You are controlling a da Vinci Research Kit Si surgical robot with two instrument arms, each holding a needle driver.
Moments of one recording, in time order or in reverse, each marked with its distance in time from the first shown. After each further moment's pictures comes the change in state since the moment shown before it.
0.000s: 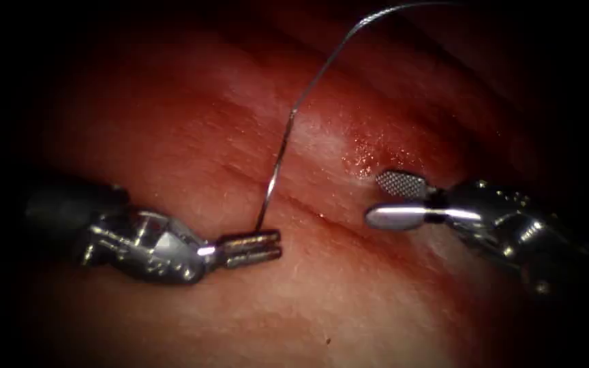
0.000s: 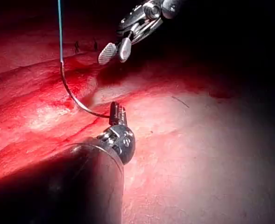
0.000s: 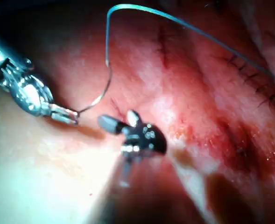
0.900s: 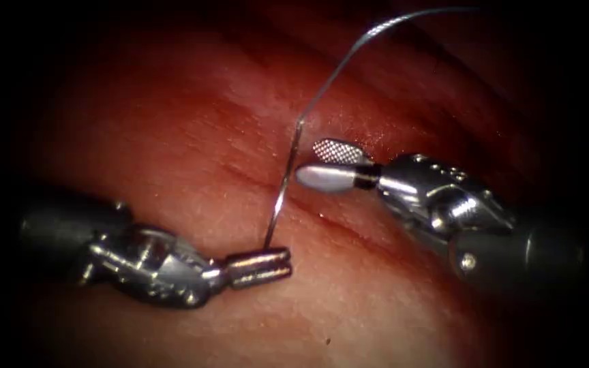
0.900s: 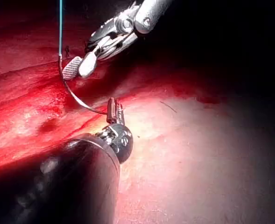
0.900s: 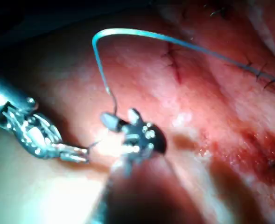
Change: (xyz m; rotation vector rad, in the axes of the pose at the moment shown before) right arm 0.002 -0.002 0.006 -0.115 0.131 0.068; left arm 0.002 0.000 0.000 0.074 0.025 0.052
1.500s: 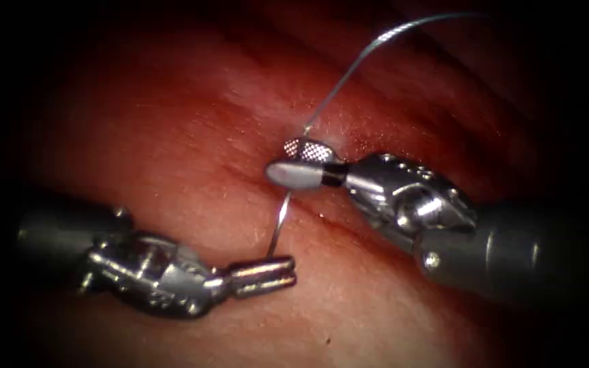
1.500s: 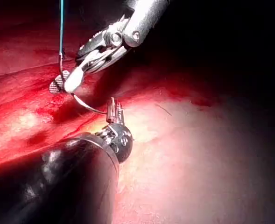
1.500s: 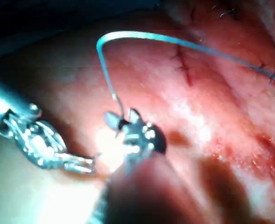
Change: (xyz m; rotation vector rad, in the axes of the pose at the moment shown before) right arm -0.001 -0.001 0.002 -0.013 -0.002 0.000; left arm 0.001 0.000 0.000 0.001 0.012 0.007
